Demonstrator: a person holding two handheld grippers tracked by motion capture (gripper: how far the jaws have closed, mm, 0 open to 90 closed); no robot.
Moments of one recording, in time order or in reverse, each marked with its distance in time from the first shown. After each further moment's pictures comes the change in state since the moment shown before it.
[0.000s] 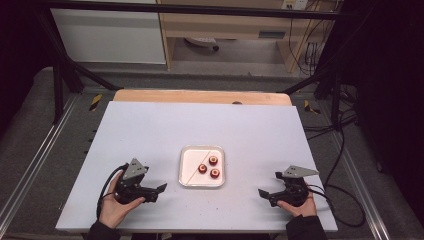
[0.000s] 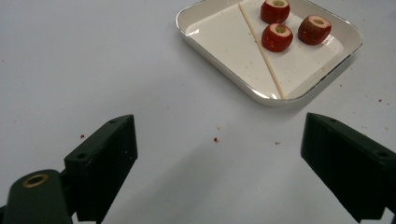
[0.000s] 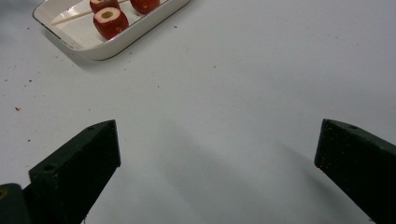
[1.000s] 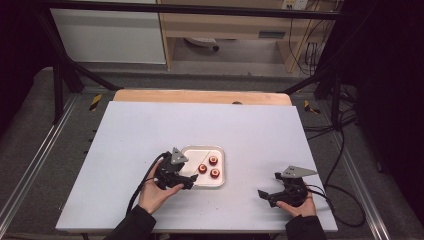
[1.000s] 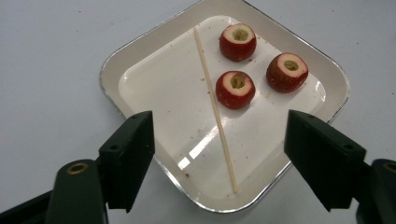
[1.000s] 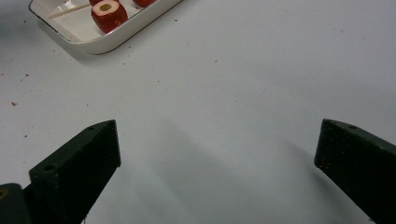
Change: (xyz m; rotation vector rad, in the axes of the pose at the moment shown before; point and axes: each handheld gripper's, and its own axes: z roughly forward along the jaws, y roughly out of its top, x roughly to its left) left arm -0.048 0.060 0.067 0.117 -0.004 0.040; right arm 0.000 -0.001 0.002 0.016 0.002 -0.010
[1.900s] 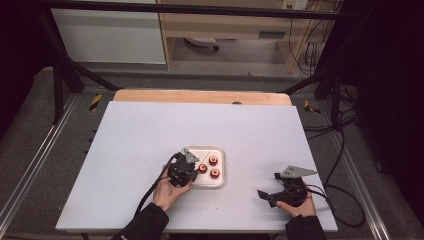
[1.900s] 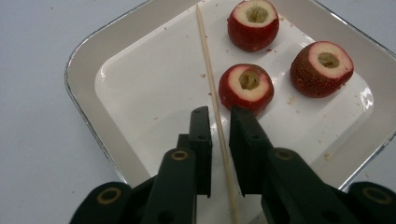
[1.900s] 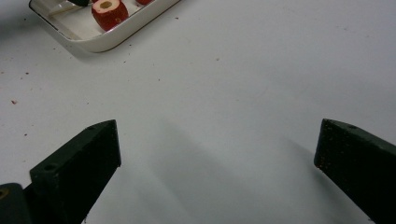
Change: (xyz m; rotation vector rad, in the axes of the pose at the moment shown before) left arm -0.010 0.004 0.040 0.069 0.067 -0.020; right arm 0.000 0.000 0.001 0.006 0.004 0.000
